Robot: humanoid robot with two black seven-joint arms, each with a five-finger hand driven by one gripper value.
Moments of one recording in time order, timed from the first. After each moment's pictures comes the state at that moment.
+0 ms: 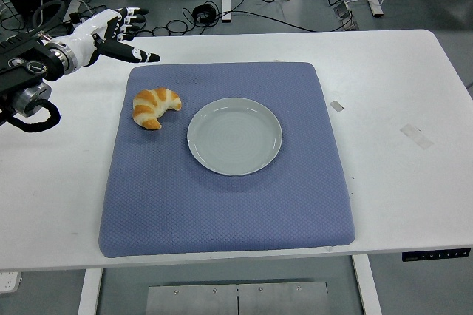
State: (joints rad) left arm -1.21 0.52 -0.07 -0.93 0.37 0.10 -0.08; right arm -0.11 0.00 0.08 0.14 -0.10 -0.14 0.25
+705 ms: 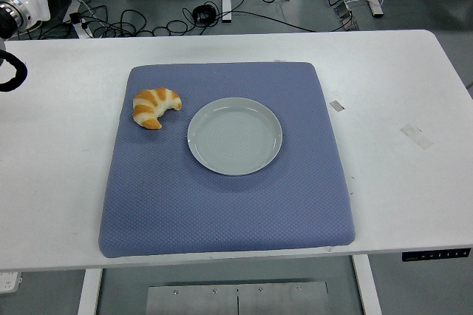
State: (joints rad) left arm -1.20 0.51 -0.37 -0.66 0.19 -0.16 -0.07; right arm -0.11 0.00 0.08 0.14 -0.10 -0.14 0.25
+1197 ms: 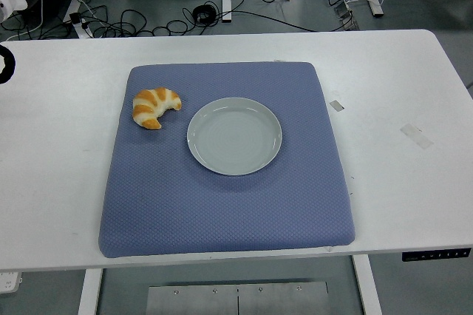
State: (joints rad) left arm -1.15 0.46 -0.56 -0.52 0.08 -0.18 -0.07; right arm -0.11 0.00 0.08 0.14 -0.10 -0.14 0.25
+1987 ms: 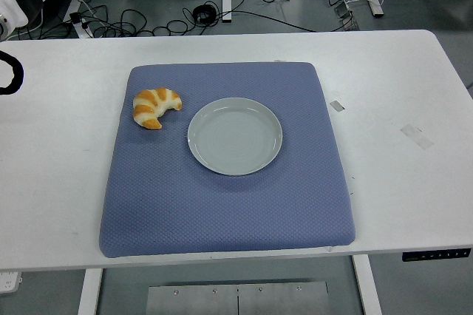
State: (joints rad) left arm -1.13 0.40 -0.59 -0.41 0.07 -0.16 -0.08; right arm -0.11 0.00 0.08 0.15 -0.10 -0.13 0.25
